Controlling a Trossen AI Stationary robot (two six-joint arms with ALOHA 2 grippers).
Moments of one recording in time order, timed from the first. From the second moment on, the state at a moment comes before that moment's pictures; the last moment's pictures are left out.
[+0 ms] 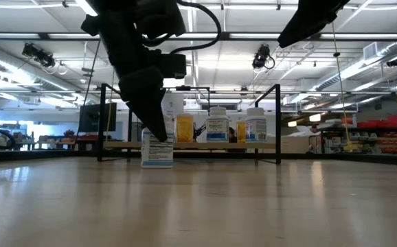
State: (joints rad) left arm -0.07 1.71 1.04 -0.44 -0.23 -0.24; right arm 0.22 1.08 0.97 -0.67 0.65 0.21
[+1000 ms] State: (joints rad) left arm 0.21 1.47 1.04 -0.63 -0.26 -0.07; right arm 0.22 1.08 0.97 -0.69 0.65 0.21
